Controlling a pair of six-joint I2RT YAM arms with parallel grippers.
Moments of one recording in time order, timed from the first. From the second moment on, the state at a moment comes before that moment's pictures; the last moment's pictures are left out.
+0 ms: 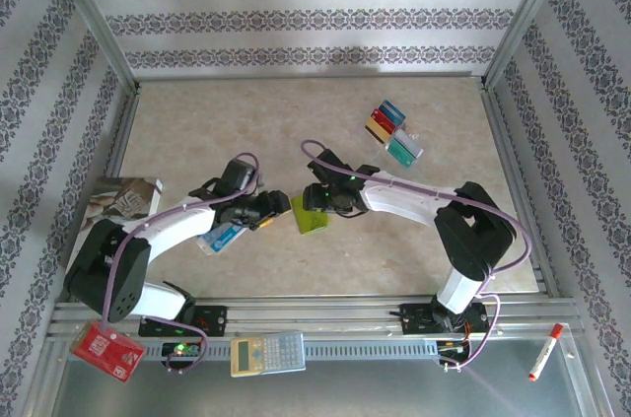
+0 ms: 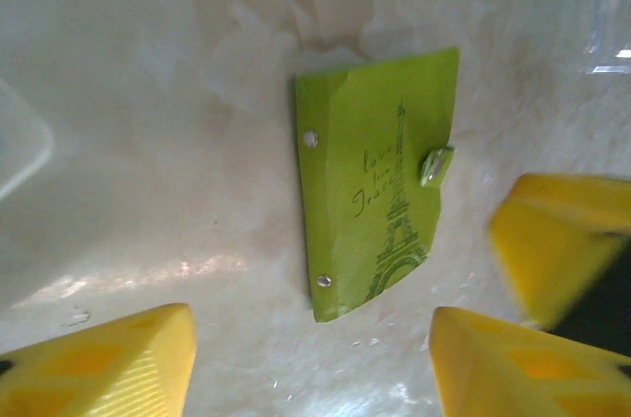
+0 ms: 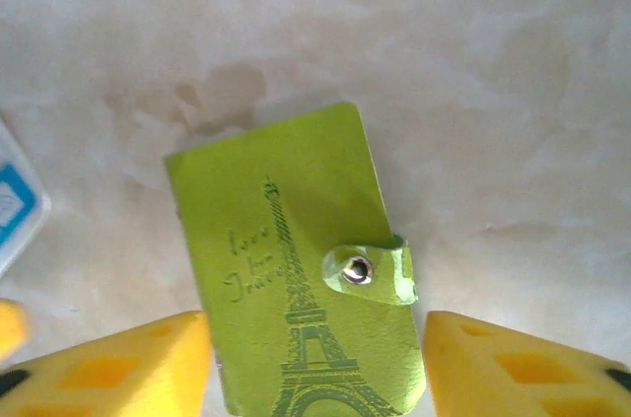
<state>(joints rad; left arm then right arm) -0.47 1.41 0.68 -0.22 0.41 -0.92 0.76 1.70 1.10 -0.48 -0.04 0.76</state>
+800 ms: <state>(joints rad) -0.51 1.64 0.68 0.04 0.47 -1.03 0.68 1.81 1.05 -0.39 -0.27 0.72</state>
